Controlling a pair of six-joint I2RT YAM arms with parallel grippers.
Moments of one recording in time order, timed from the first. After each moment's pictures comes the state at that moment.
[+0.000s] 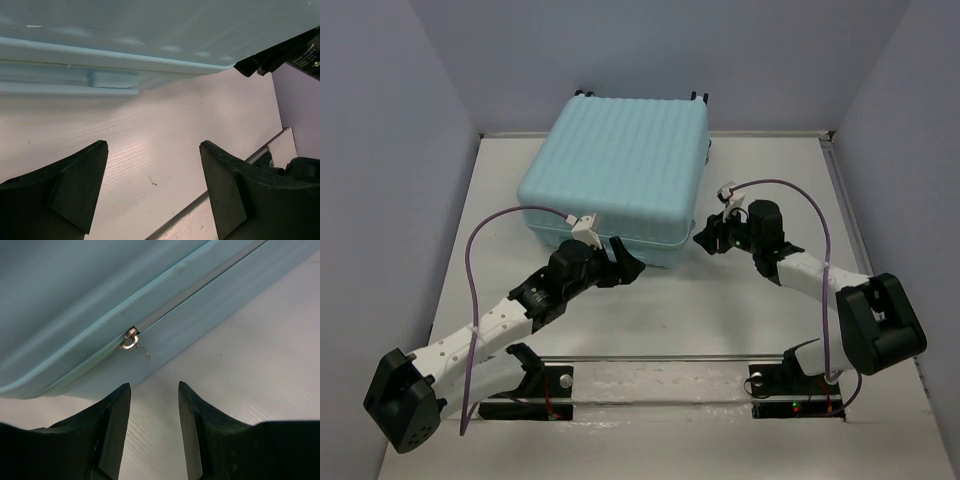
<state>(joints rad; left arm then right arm) -0.74 0.90 0.52 -0.03 -0.02 -0.76 0.35 1.38 0.62 0.33 -0.44 0.07</state>
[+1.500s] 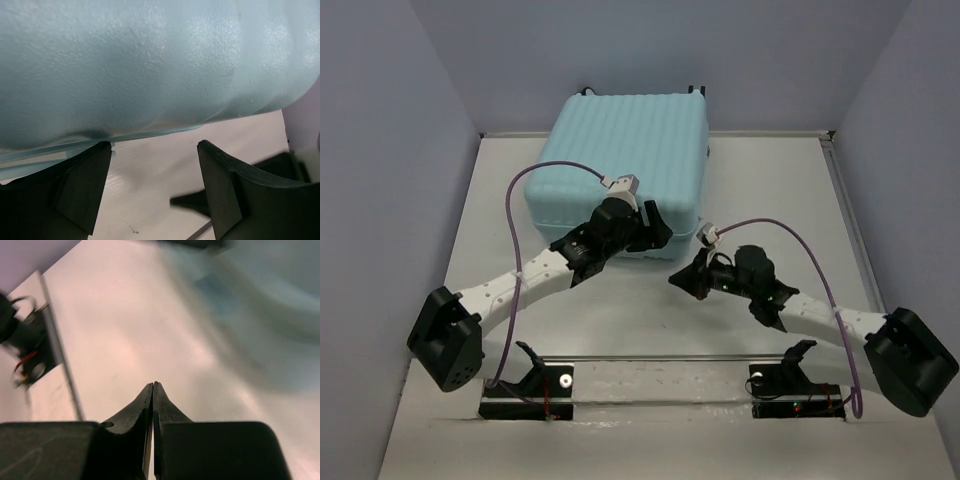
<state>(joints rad) -0.77 1.29 0.89 -0.06 -0.09 -0.71 0.58 1.22 0.41 0.61 -0.48 0.27</state>
